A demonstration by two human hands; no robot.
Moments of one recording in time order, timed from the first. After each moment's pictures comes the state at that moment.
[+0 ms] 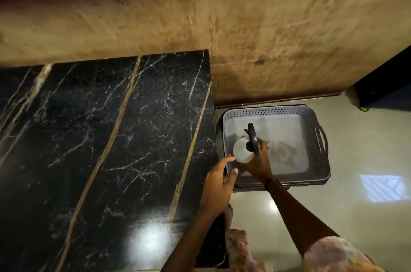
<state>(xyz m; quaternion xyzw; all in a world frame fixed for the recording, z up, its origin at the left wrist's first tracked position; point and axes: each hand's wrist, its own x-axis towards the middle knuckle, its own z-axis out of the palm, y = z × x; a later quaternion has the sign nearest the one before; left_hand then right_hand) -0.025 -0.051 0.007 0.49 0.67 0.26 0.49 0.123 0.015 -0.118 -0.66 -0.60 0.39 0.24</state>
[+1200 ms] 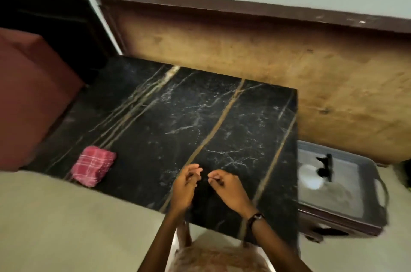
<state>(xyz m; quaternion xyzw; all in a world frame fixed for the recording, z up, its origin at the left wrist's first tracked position) -0.298 -0.201 0.066 0.26 0.73 0.46 0.44 -0.165 -0.129 0.059 -0.49 -0.71 0.50 0.09</state>
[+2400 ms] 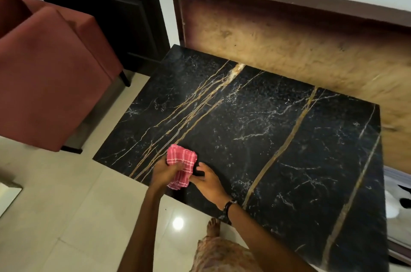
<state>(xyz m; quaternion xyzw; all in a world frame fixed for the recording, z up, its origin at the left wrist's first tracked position) -0.581 -0.262 0.062 0.13 0.80 0.38 0.45 -0.450 -0.203 0.026 -0.48 -0.58 0.66 0.01</state>
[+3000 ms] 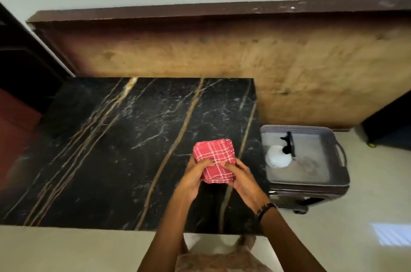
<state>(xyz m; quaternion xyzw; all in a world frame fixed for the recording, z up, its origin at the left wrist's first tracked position) -0.237 -0.126 0.097 0.15 0.60 0.45 0.64 -0.088 -0.106 0.069 -0.48 -0.28 0.77 0.31</state>
